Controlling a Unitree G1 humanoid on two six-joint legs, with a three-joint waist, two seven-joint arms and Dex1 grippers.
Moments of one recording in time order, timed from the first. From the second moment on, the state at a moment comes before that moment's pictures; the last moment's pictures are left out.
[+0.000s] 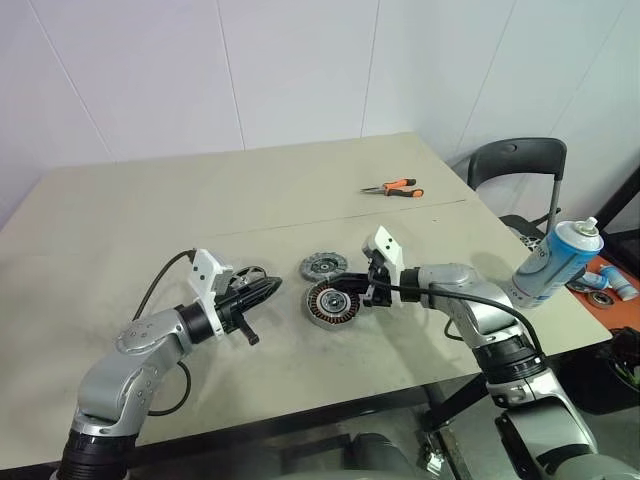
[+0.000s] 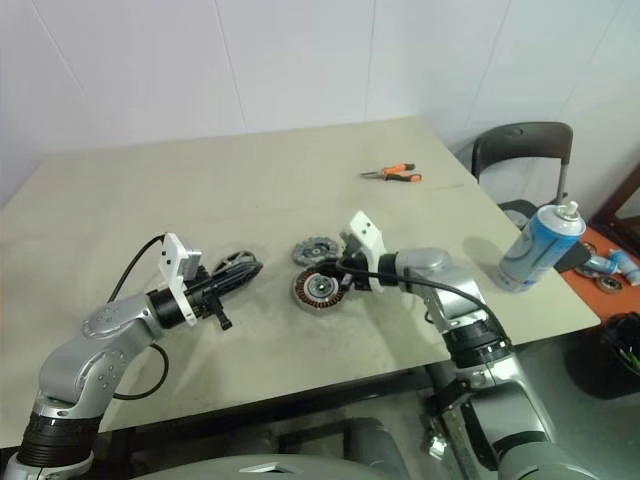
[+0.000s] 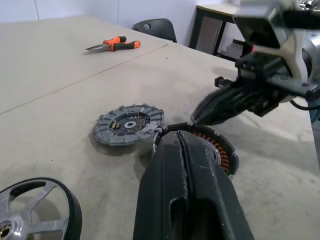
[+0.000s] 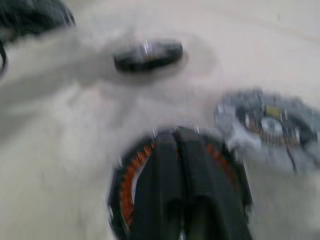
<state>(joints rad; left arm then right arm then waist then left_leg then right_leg) -0.03 0.49 0.06 -0.39 -0.58 0.56 -0.70 -0.51 -0.44 0.23 0.09 0.29 0.64 0.98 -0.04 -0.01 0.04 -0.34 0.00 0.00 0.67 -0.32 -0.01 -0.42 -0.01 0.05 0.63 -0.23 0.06</state>
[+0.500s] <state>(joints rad) -0.01 0.49 0.06 -0.39 -0.58 0.54 -0.70 -0.49 -0.39 0.28 0.10 0.24 0.58 0.95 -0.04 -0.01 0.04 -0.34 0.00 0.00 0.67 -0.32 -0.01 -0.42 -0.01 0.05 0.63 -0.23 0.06</state>
